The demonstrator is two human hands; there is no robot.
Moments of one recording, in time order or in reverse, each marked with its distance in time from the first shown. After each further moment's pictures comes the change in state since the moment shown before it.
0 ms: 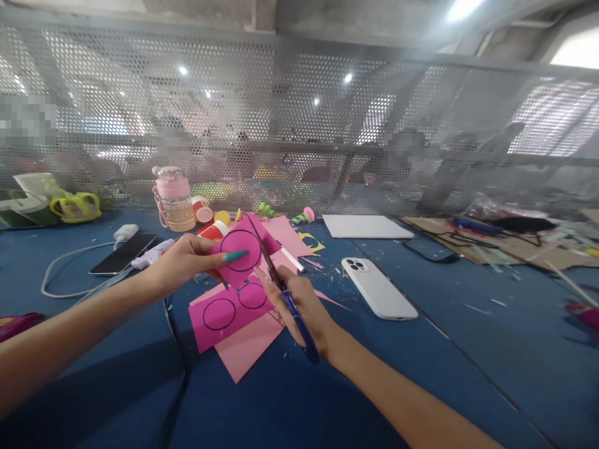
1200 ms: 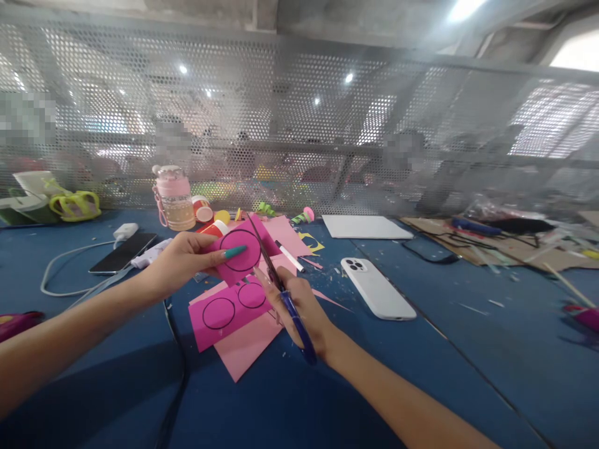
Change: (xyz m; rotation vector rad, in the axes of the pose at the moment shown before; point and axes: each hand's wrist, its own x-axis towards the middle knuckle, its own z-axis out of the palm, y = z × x) left_hand -0.003 0.004 0.005 0.024 0.077 0.033; right_hand -0.001 0.004 0.001 0.021 -0.028 -0.014
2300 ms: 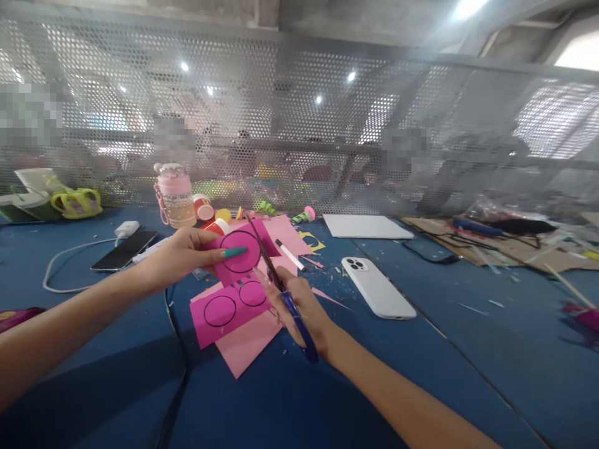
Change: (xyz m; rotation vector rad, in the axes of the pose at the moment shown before) left_hand 0.000 0.004 -0.009 0.099 -0.090 -0.001; right_hand -0.001 -0.002 0.003 0.045 -0.004 -0.004
